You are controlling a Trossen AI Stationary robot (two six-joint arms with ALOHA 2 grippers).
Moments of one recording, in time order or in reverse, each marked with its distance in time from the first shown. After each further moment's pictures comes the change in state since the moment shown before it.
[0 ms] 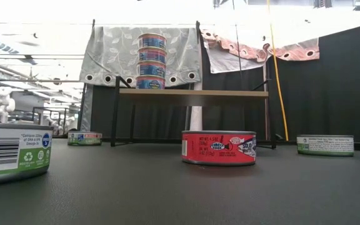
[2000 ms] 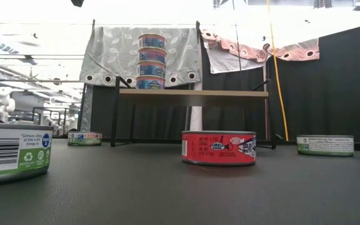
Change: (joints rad) left arm -0.239 -0.255 -0.486 0.699 -0.957 0.494; right arm -0.215 -0.454 -0.001 -0.076 0.030 0.309
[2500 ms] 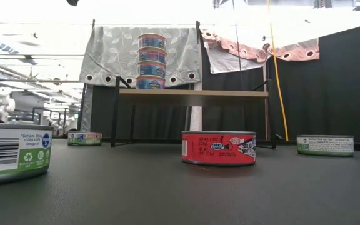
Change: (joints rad) left arm -0.051 -0.024 -0.037 0.064 -0.105 0.035; right arm -0.328 -0.040 0.000 -0.280 -0.354 0.441
